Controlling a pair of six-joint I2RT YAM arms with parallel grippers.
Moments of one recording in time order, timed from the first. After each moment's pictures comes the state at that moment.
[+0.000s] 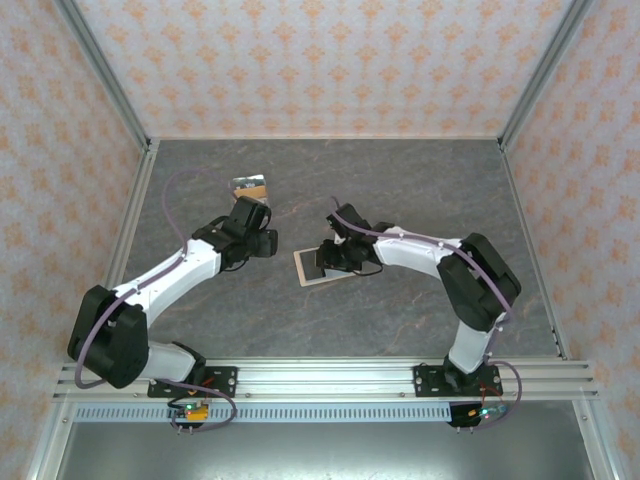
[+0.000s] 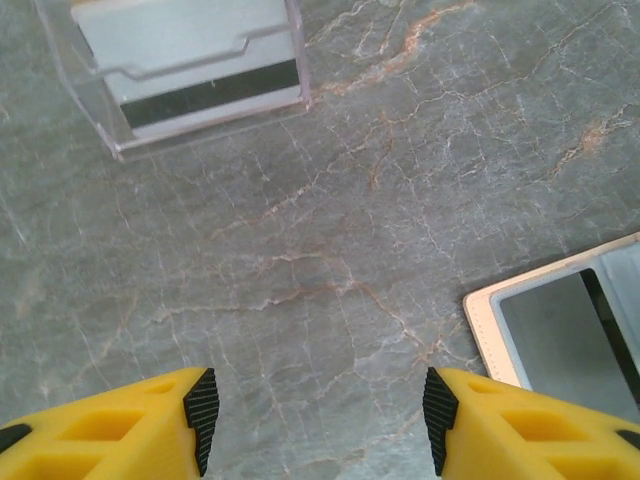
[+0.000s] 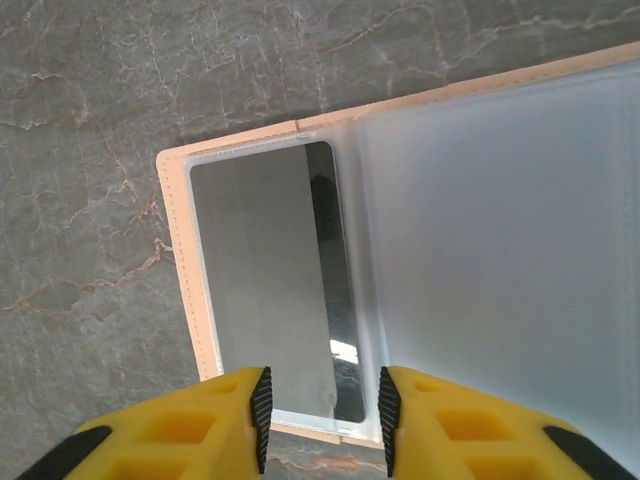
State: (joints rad) left arm -0.43 1.37 0.92 -0.53 -0.18 -0.40; right arm 0.71 1.78 1.09 -0.37 -0.24 0.73
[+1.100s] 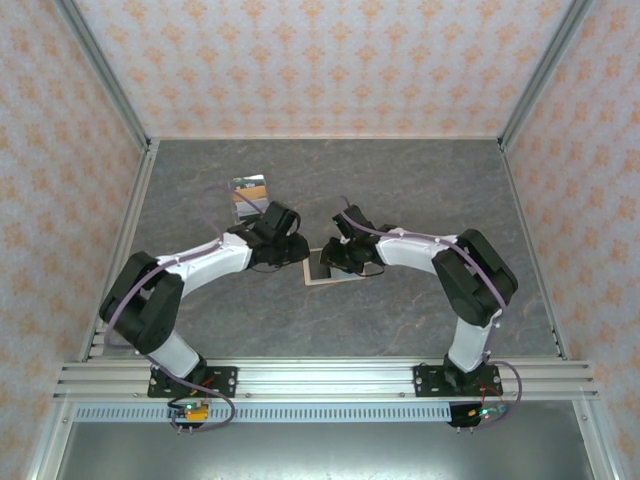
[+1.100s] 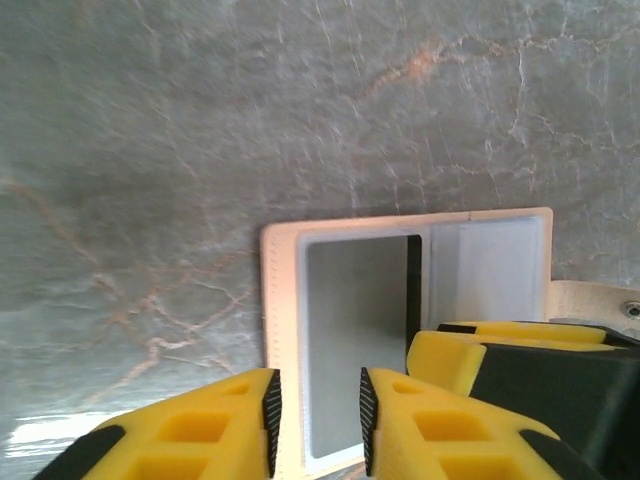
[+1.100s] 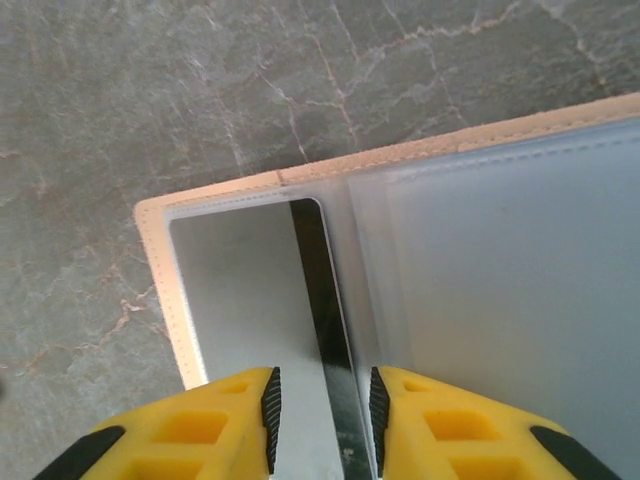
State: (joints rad) left arm -0.55 1.61 0.96 -0.36 0.10 -0.84; right arm 0.67 1.80 1.04 -0.28 -0.26 0.86
